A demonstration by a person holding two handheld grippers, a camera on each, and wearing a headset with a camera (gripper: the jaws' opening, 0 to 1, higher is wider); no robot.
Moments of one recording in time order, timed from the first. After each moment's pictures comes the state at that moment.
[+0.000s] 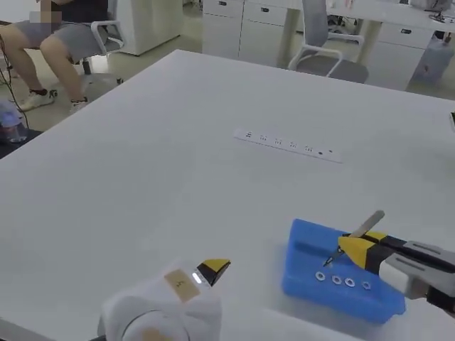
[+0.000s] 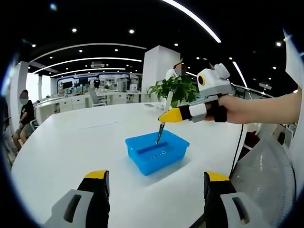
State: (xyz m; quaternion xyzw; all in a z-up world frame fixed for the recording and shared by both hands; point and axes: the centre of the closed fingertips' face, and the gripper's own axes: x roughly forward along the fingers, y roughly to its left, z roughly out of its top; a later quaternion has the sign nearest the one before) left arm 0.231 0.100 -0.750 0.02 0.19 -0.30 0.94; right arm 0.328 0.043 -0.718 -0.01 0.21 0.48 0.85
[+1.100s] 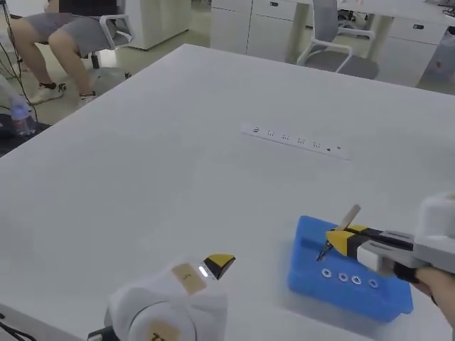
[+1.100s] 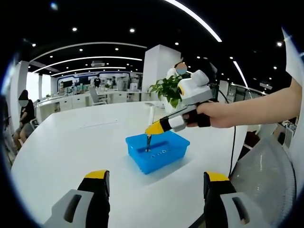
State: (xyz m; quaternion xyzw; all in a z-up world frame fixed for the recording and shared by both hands) left arm 0.231 0.100 -0.751 0.02 0.20 -0.29 0.94; right arm 0.363 0.056 -0.768 -0.04 0.26 0.47 0.84
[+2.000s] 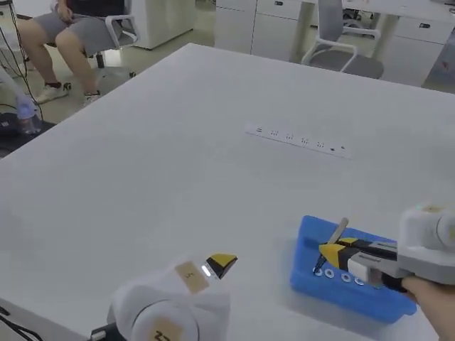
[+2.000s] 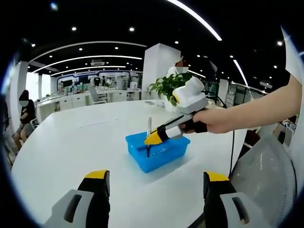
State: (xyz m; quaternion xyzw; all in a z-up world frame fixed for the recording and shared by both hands) left arm 0.232 0.101 -0.755 0.02 0.20 -0.29 0.93; right arm 0.363 0.057 -0.801 -0.07 0.28 0.49 0.82
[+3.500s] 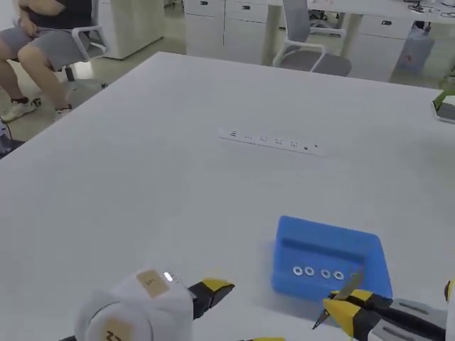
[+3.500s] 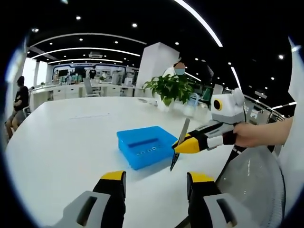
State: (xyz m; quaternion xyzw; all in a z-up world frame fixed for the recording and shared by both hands) left arm 0.220 0.090 -0.755 -0.02 0.22 -0.34 0.91; right arm 0.257 0.019 -0.778 -0.03 0.26 0.50 0.83
